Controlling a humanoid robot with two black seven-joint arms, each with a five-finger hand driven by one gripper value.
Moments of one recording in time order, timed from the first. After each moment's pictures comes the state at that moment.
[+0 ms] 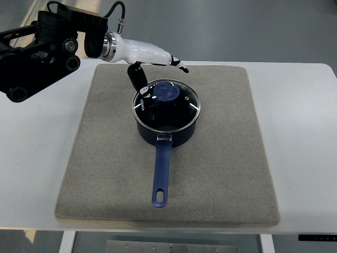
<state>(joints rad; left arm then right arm) -1.30 0.46 -0.38 -1.15 1.59 -0.56 -0.17 0.06 0.00 -0.05 0.21 0.06 -0.04 0.04</state>
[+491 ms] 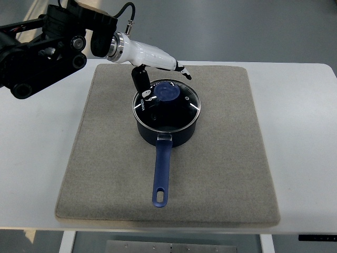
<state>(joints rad) -1.34 0.44 -0.33 -1.15 1.59 -0.60 -0.17 0.06 0.00 -0.05 0.21 0.06 -0.04 0.04</state>
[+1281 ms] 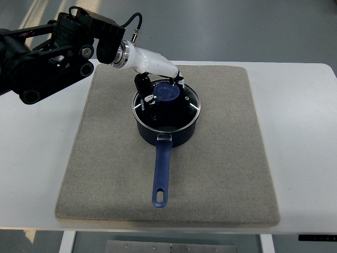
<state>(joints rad) -1.34 0.41 -0.30 -1.14 1.65 -0.59 -0.17 0.06 0.00 -0.05 0.21 0.06 -0.04 0.04</state>
